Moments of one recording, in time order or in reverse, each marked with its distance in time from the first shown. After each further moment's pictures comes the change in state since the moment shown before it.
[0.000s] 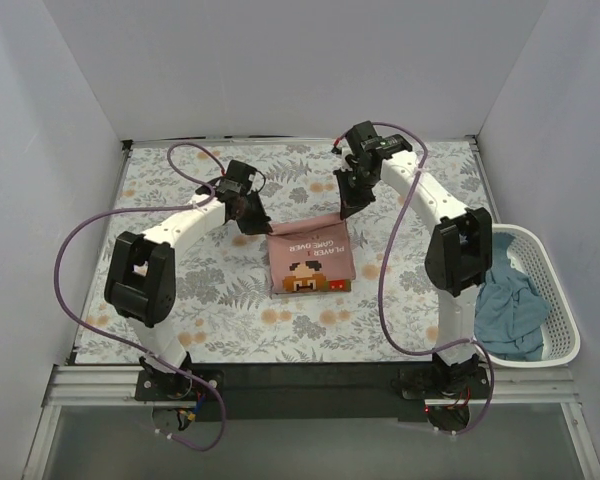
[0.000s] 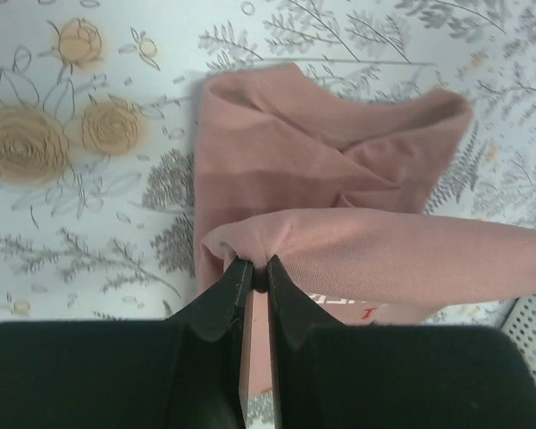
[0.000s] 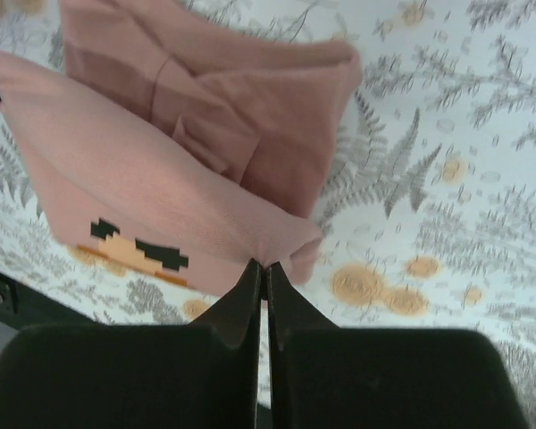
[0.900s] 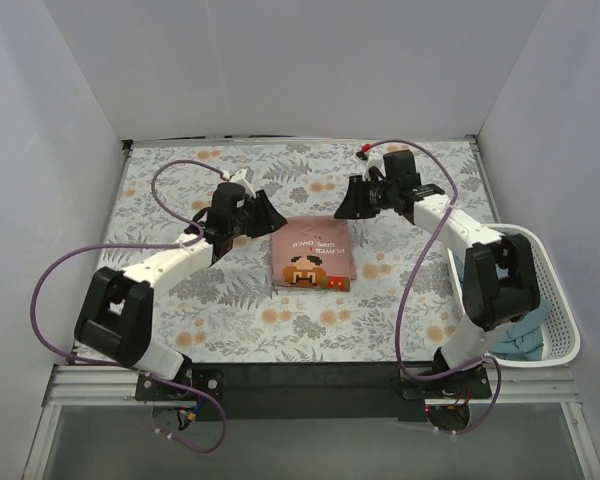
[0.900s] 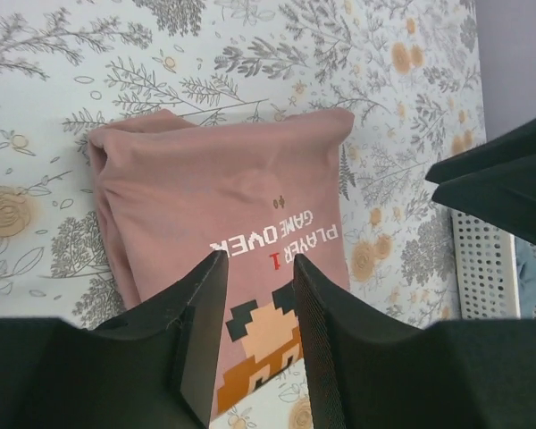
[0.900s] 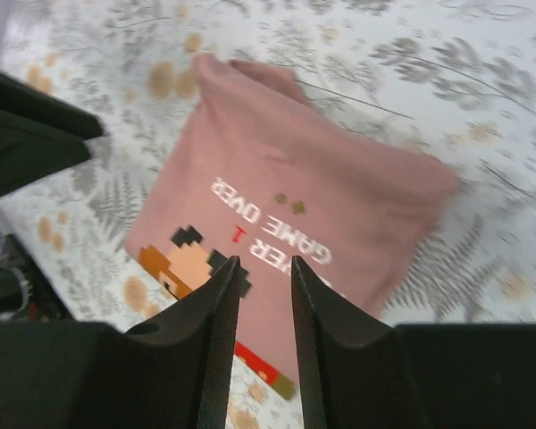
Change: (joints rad) left arm -0.035 -0.263 -0.385 0.596 0.062 0.058; right arm -0.116 -0.320 -0.636 0.765 -0.286 0.071
